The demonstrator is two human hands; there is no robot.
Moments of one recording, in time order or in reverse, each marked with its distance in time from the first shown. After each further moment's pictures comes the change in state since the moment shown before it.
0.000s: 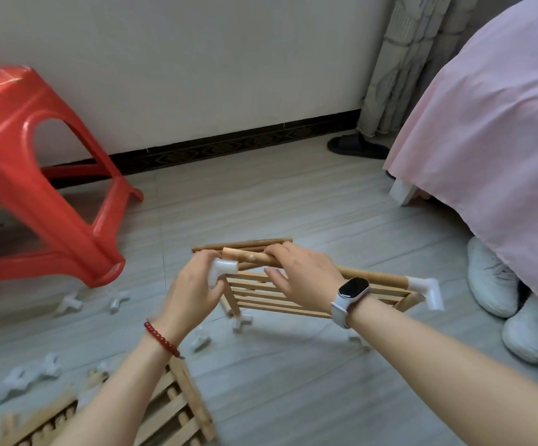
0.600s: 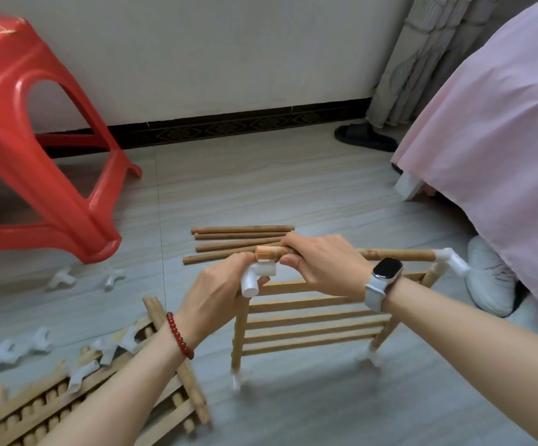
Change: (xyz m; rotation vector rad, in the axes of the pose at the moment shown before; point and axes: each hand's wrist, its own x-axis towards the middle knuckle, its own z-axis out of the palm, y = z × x) left_hand -0.011 0.006 0.016 -0.052 0.116 0.459; right_hand 0.007 0.002 -0.019 -0.094 -0.176 -0.120
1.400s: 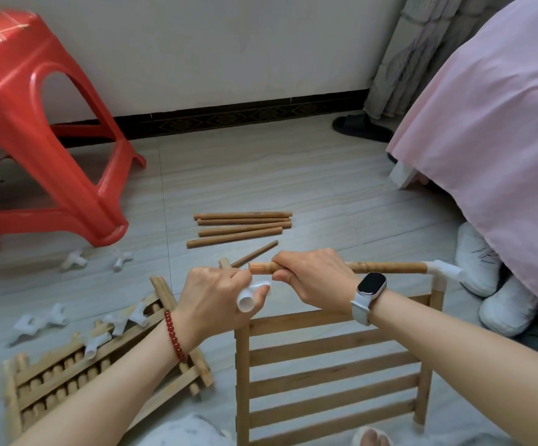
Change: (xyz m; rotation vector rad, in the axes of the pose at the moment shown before) left_hand -0.026 0.051 -0.028 0.261 -0.053 0.033; right_hand -0.051 -0.031 0.015 0.022 -0.037 -0.068
